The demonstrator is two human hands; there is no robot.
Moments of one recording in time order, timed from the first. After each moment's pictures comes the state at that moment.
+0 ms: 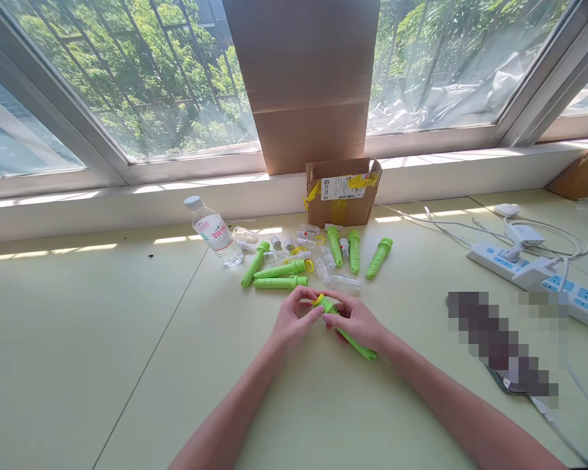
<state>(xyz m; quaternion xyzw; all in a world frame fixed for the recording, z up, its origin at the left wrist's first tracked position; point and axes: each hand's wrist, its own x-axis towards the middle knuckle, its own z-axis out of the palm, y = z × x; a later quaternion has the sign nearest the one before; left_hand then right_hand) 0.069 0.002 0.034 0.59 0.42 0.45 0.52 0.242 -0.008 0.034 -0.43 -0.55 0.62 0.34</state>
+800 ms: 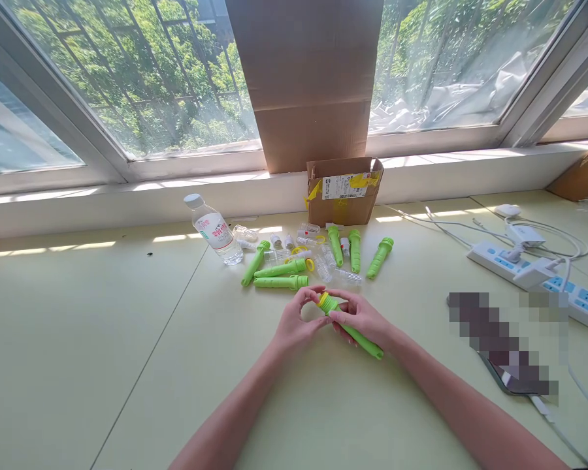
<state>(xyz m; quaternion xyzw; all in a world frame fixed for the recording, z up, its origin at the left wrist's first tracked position) 0.073 -0.002 0.034 0.65 0.41 0.44 0.47 0.253 -0.004 0.036 -0.41 -0.52 0.68 0.32</state>
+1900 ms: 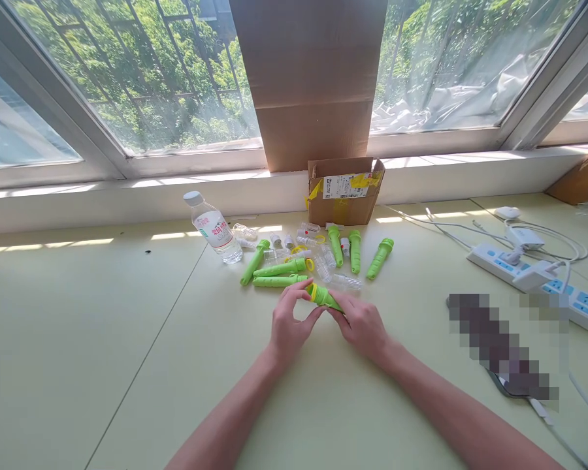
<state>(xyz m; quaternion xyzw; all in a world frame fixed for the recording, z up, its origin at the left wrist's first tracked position) 0.070 0.000 0.024 0.72 0.43 0.52 0.15 0.243 -0.007 0.011 -0.47 -0.82 0.03 0.33</state>
